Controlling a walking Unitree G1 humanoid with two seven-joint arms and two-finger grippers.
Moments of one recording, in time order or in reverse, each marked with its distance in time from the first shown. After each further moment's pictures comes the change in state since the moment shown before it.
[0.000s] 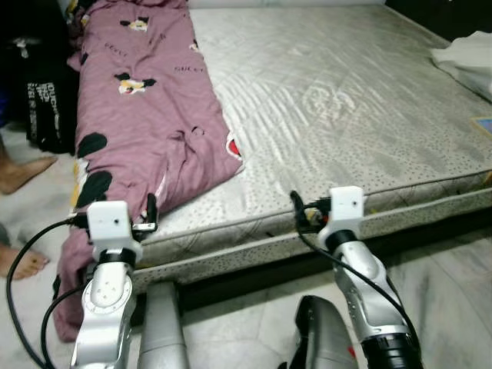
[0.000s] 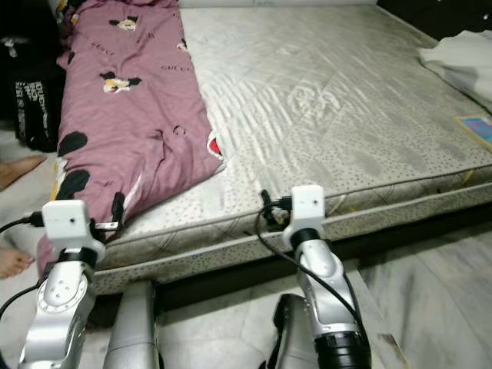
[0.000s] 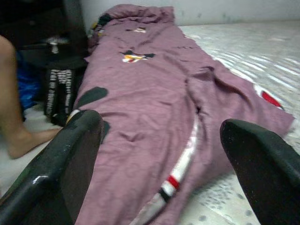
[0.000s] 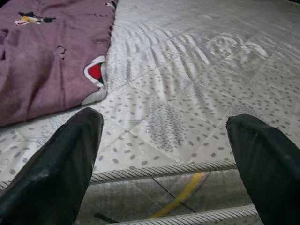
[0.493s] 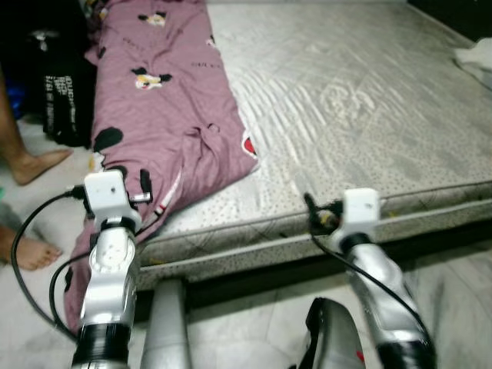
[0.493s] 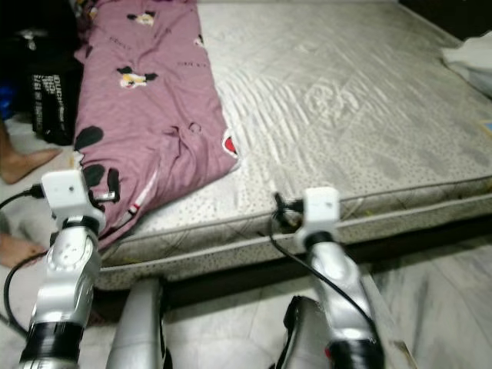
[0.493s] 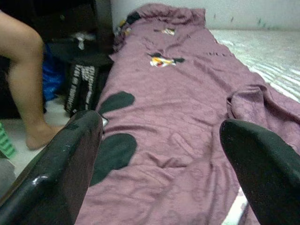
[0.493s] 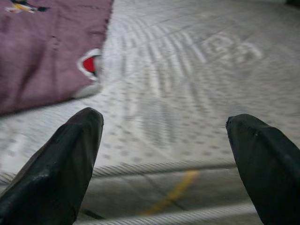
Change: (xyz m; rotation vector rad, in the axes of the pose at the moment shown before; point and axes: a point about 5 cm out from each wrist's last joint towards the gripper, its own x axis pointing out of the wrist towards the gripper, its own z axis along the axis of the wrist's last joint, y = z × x) left arm 0.048 -0.001 0.007 -0.048 0.008 0.087; right arm -0.015 -0.029 0.004 -0.069 0.003 -0.060
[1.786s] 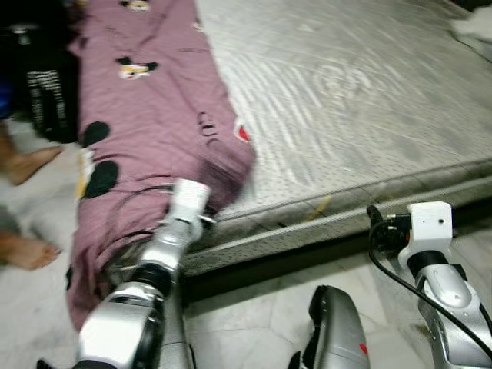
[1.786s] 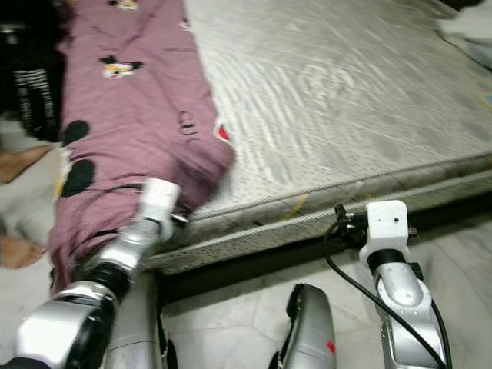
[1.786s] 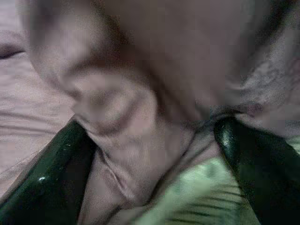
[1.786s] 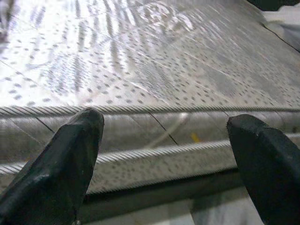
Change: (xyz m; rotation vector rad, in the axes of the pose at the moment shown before) left arm 0.011 -0.102 -0.068 0.306 0.434 -0.545; right arm -0.039 -0.069 0.008 -0.163 0.060 -0.180
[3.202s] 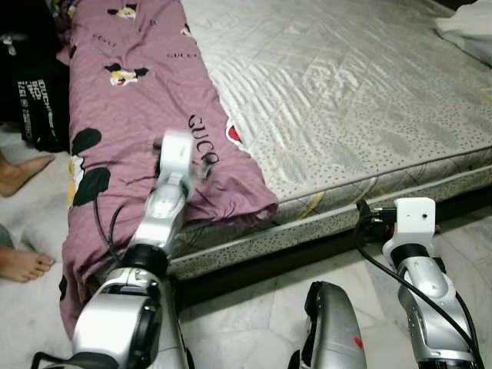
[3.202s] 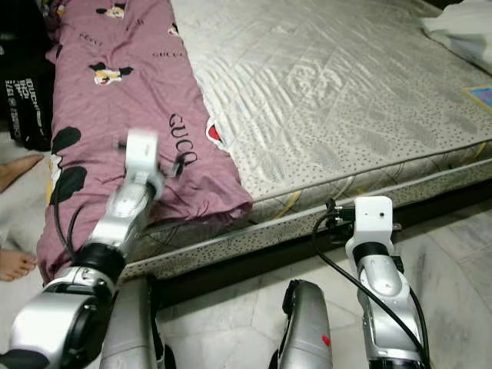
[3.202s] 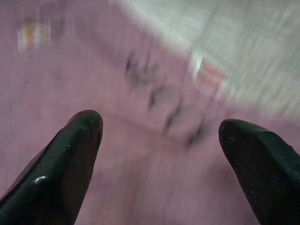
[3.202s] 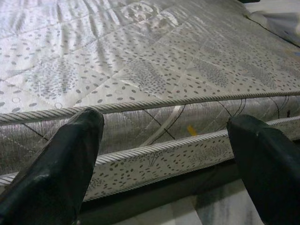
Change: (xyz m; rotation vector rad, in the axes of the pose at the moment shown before) left arm -0.005 0.052 0.048 -0.191 -0.229 0.197; right arm 0.015 0.016 -0.005 0.049 -0.018 -0.017
